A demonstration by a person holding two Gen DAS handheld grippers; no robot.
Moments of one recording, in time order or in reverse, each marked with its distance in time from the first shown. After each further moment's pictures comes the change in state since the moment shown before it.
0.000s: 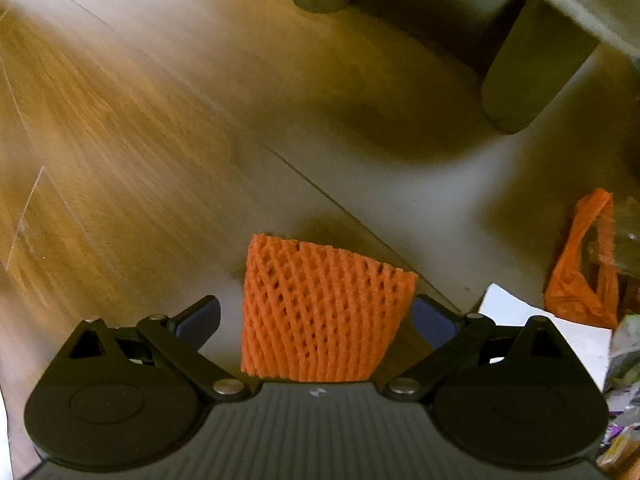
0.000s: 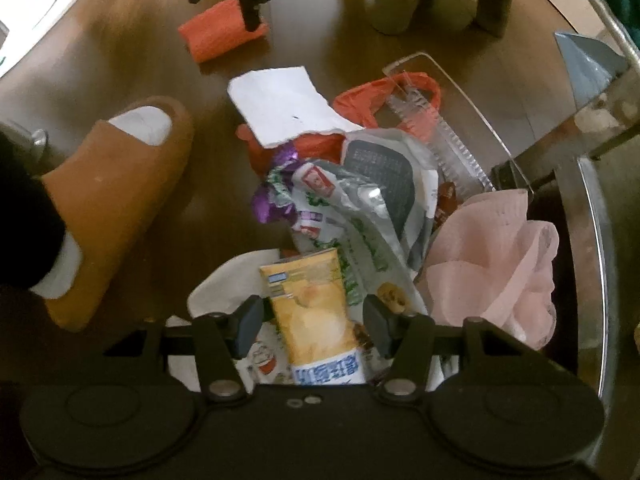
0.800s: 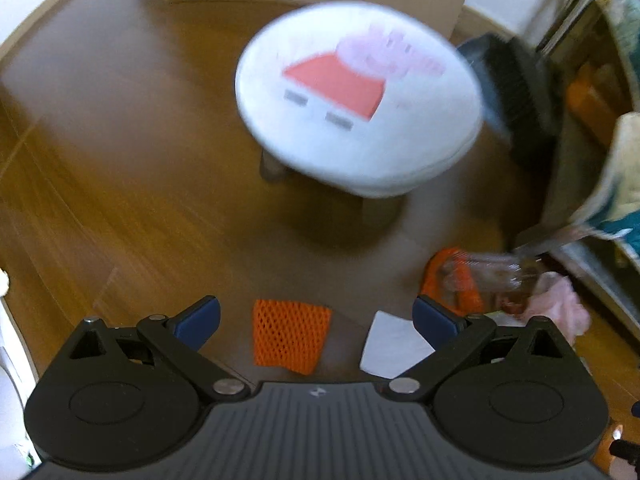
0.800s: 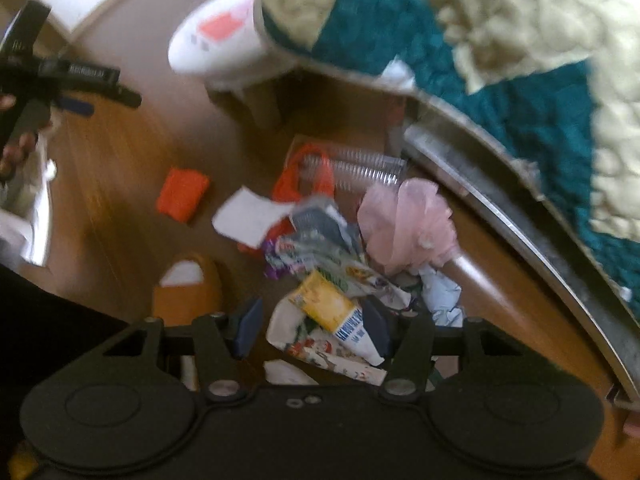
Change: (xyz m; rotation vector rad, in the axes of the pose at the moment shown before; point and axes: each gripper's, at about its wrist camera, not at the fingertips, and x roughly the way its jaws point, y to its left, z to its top) left arm -0.199 -0.015 -0.035 0.109 -0.280 -0.064; right arm -0.144 -0.032 -0.042 0.600 -0.178 0.068
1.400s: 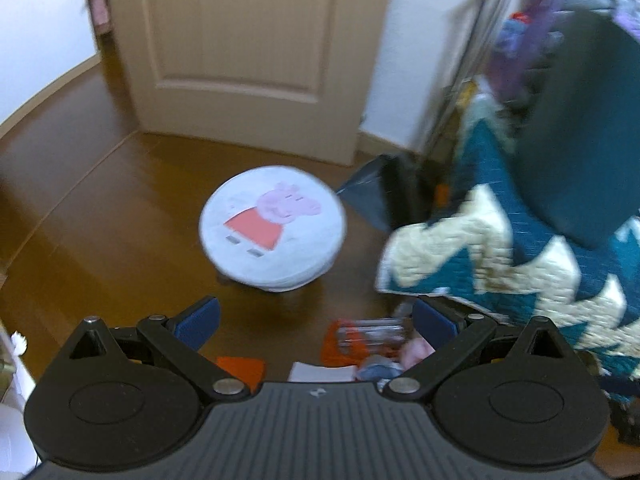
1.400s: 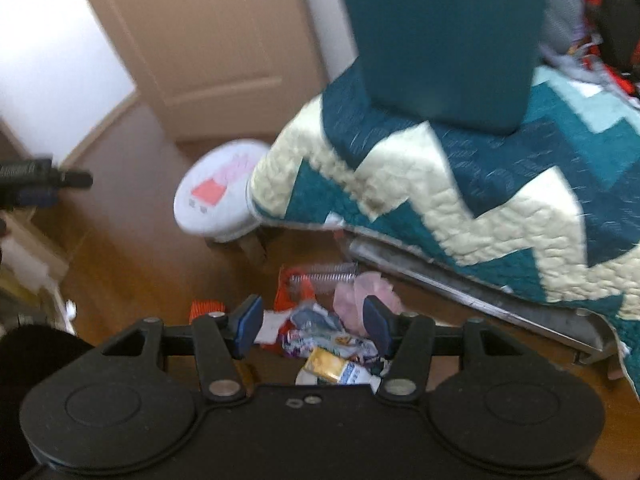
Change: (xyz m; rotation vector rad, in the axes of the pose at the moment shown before) left arm -0.249 -0.058 -0.029 0.071 -0.327 -0.113; right arm -0.192 0.013 -0.033 0.235 -0.387 -0.062
